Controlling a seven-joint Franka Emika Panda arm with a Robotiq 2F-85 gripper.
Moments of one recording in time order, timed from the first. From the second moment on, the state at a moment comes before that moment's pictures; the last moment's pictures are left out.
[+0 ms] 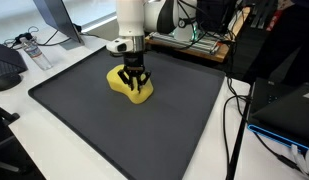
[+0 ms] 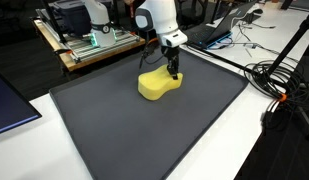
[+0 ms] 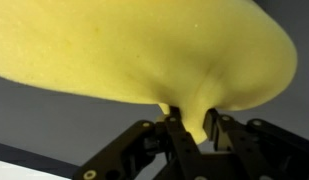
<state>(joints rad) -0.20 0.48 0.26 -2.23 -0.10 3.00 -0.41</state>
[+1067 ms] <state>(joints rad) -0.18 0.37 0.25 -2.30 -0.10 3.00 -0.39</state>
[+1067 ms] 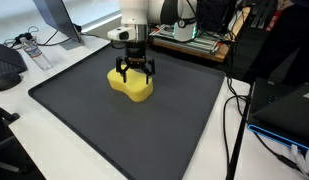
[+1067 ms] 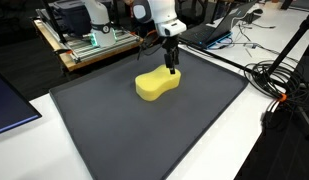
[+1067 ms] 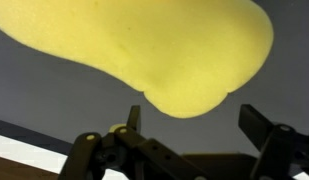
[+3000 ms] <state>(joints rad) 0.24 0.27 0.13 -1.99 -0.45 2.16 0.37</state>
